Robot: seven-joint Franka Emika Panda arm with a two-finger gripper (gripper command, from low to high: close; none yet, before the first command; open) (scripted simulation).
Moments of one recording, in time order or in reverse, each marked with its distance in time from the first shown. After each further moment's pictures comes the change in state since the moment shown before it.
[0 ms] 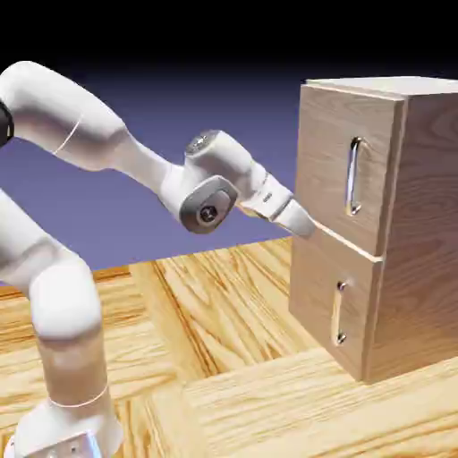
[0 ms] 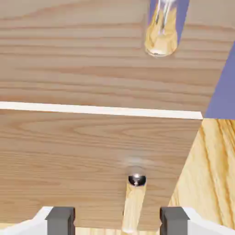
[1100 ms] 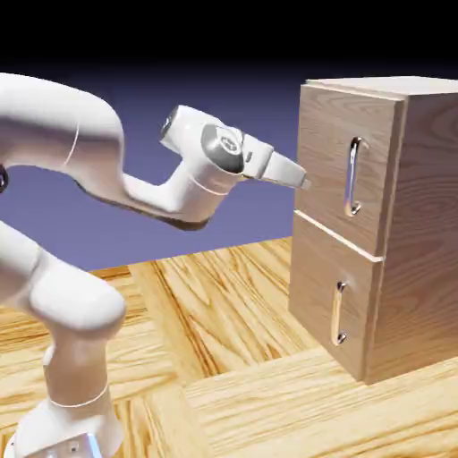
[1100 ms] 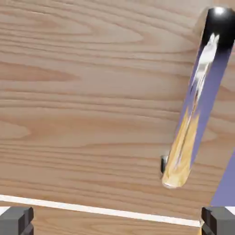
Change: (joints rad) arm 0.527 -0.178 -0.526 0.179 -1.435 -0.176 1.086
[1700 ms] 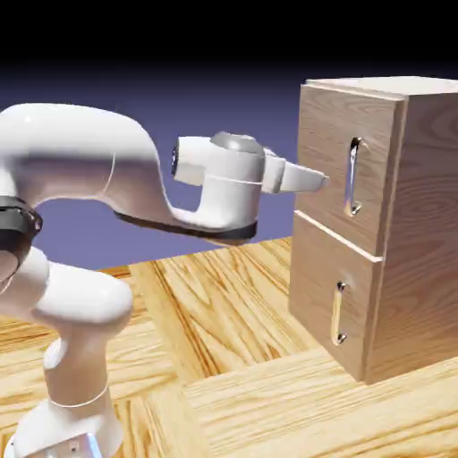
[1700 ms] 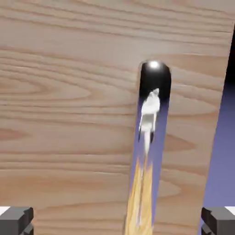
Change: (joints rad) arm 0.287 -0.097 -0.287 0.098 -0.783 -0.096 0.593
